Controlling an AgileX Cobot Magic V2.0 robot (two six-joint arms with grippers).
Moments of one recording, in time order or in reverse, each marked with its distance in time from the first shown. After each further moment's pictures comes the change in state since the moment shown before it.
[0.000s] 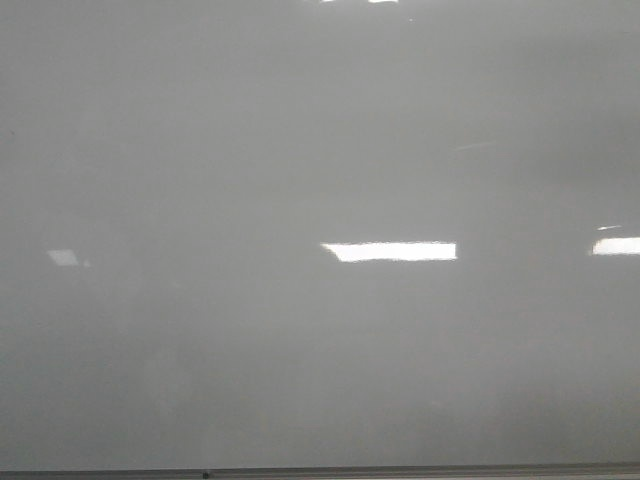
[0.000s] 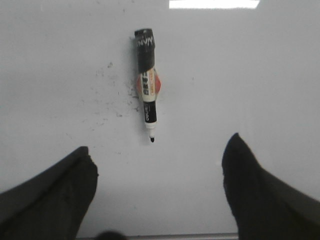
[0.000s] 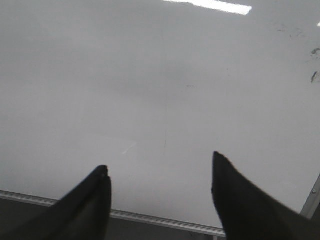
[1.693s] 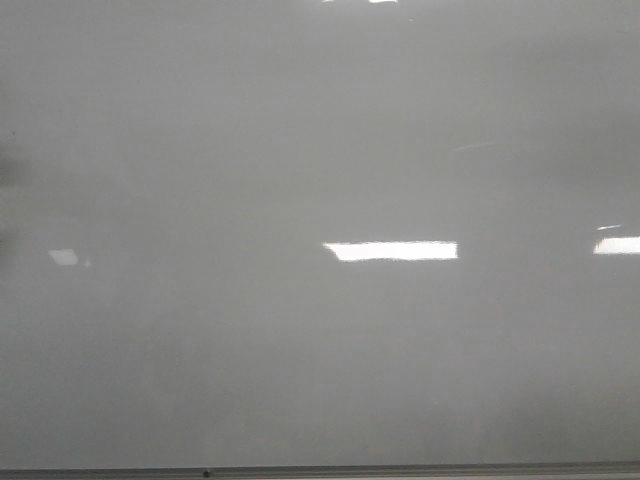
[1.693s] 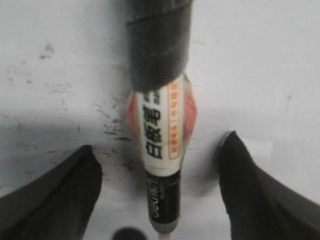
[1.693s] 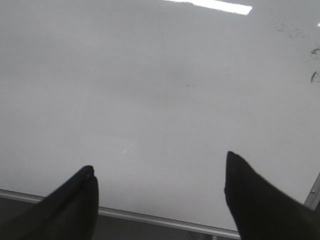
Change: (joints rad) left arm 0.043 0.733 -0.008 0.014 -0.632 -0.034; right arm 0.000 0.000 0.000 0.000 0.000 -0.004
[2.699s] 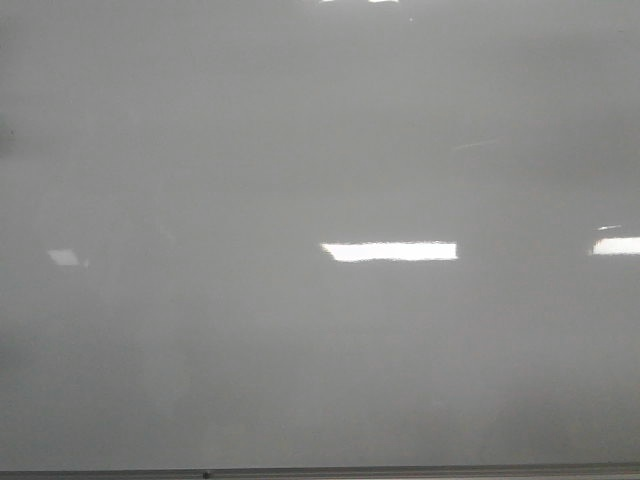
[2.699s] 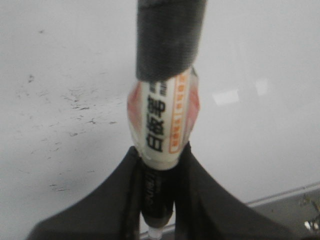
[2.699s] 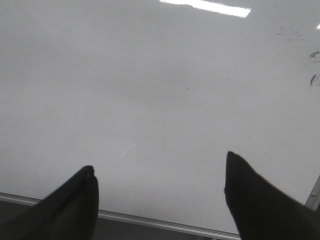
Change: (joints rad) left arm -0.177 -0.365 -0.216 0.003 0.726 0.215; right arm 0.000 0.013 -0.006 0.000 -0.002 -0.002
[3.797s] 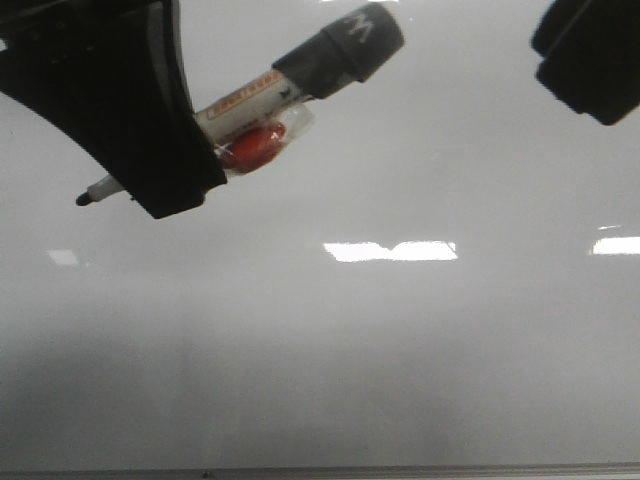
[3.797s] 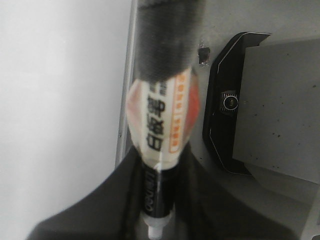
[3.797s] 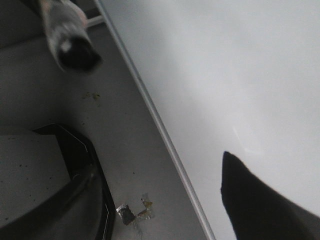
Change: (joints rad) left arm -0.647 0.295 -0.262 -0.195 0.366 0.573; right arm 0.335 0.482 -0.204 0.531 0.168 -0.884
